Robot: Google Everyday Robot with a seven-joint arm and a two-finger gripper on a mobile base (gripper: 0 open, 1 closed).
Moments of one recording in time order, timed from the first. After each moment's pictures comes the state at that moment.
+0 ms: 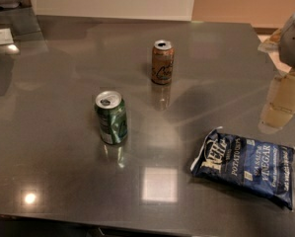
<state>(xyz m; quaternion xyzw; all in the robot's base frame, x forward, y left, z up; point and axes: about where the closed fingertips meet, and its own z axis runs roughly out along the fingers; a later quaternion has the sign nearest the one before) 0.438 -0.217 0.976 -0.60 0.78 -0.03 0.16</state>
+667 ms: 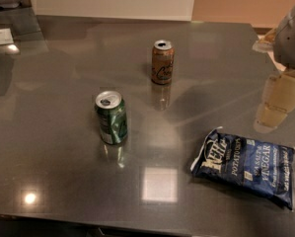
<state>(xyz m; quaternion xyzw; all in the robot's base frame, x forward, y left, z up) 0.442 -0.206 0.975 -0.61 0.77 -0.03 0.17</state>
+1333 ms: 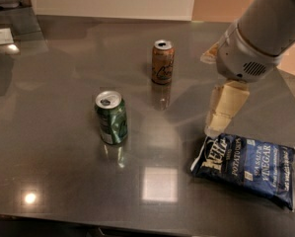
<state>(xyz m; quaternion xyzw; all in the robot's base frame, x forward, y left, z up) 0.462 -0.131 0.938 -0.67 0.72 0.03 0.18</state>
